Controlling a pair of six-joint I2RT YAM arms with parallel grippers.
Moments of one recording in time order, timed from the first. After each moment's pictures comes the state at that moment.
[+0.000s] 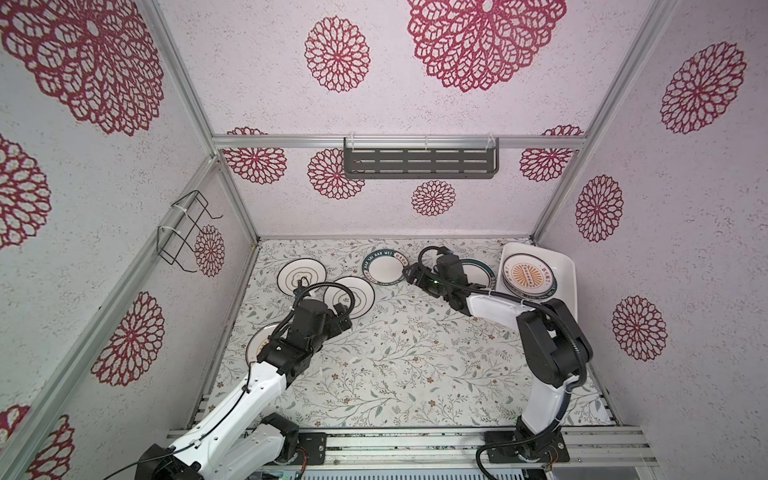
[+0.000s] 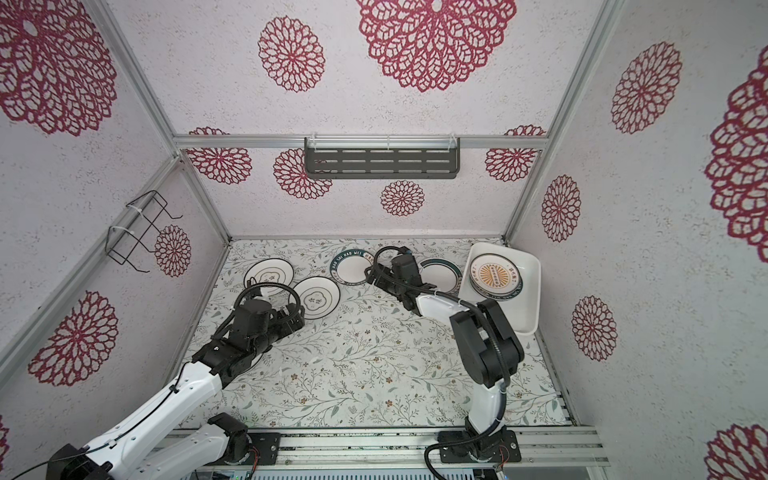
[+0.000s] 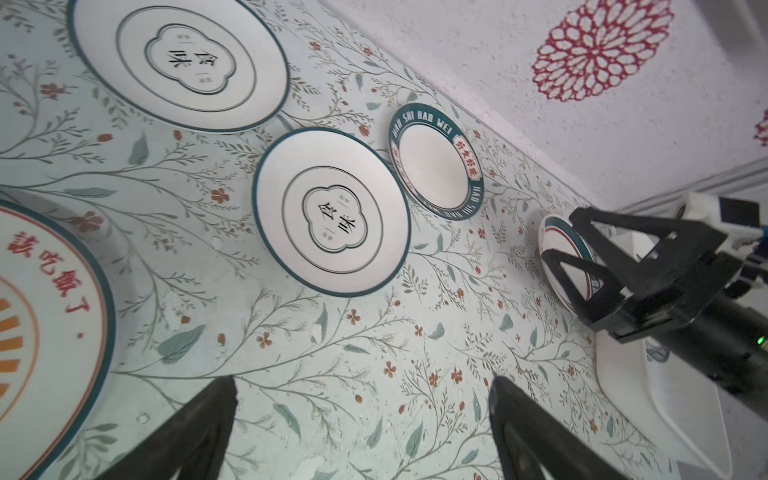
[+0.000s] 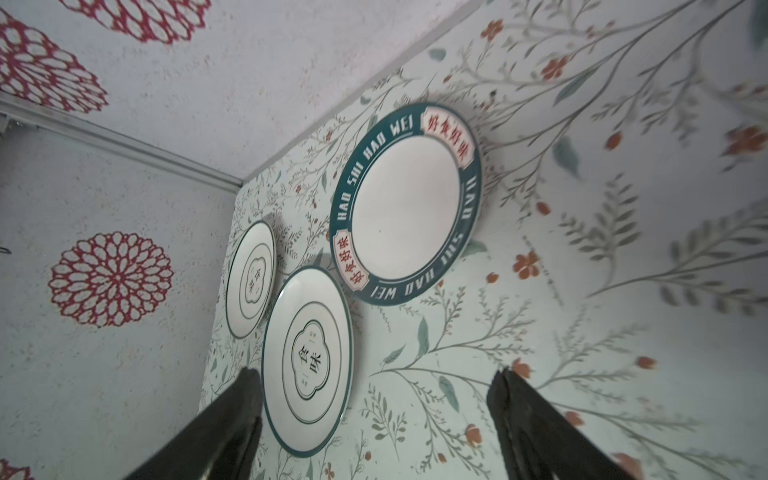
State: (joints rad) left arm -0.37 0.98 0.66 -0.34 -0.16 -0.77; right arm 0.54 1.90 1.20 0.18 -0.17 0.85
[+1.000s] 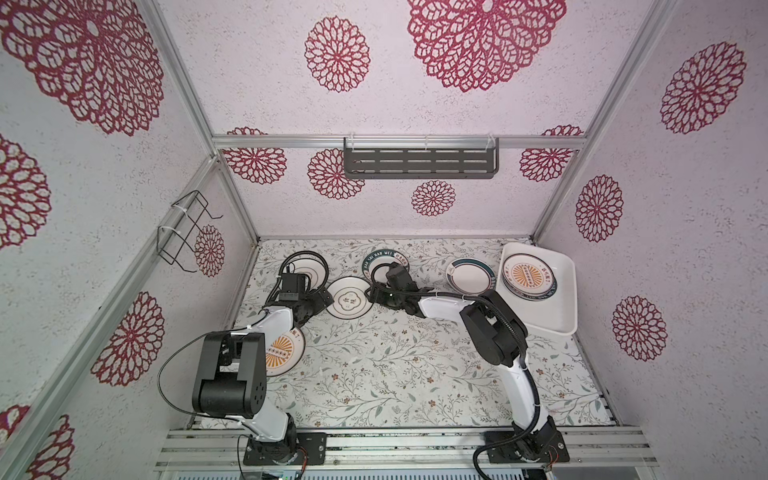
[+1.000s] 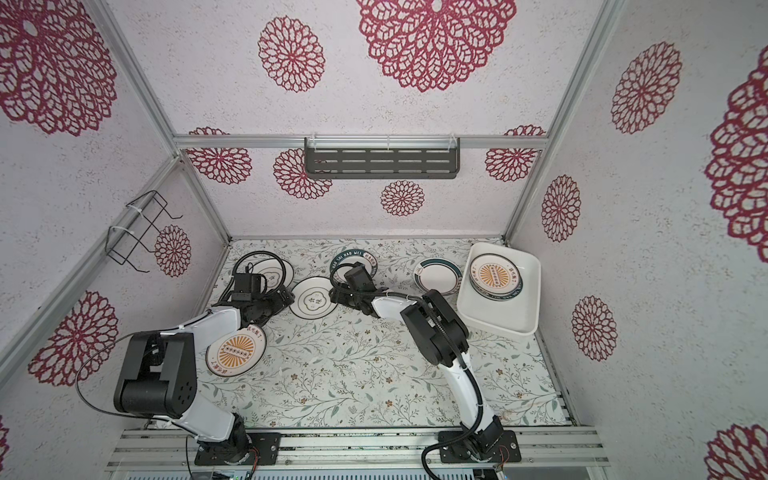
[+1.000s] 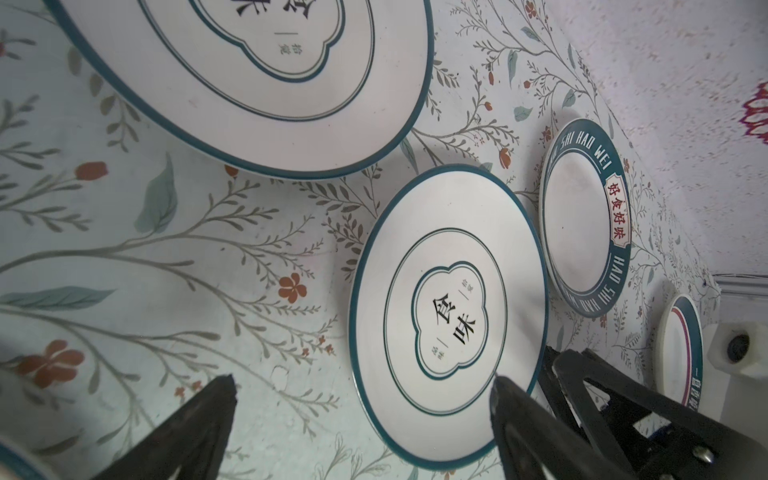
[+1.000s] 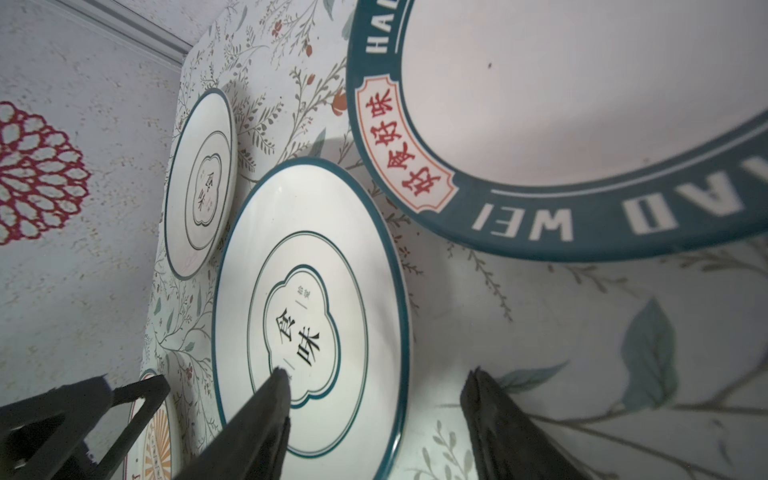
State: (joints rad) left arm -0.04 1.62 0.86 -0.13 0.16 -0.65; right arm 0.73 2.24 1.53 0.04 -0.14 0.84
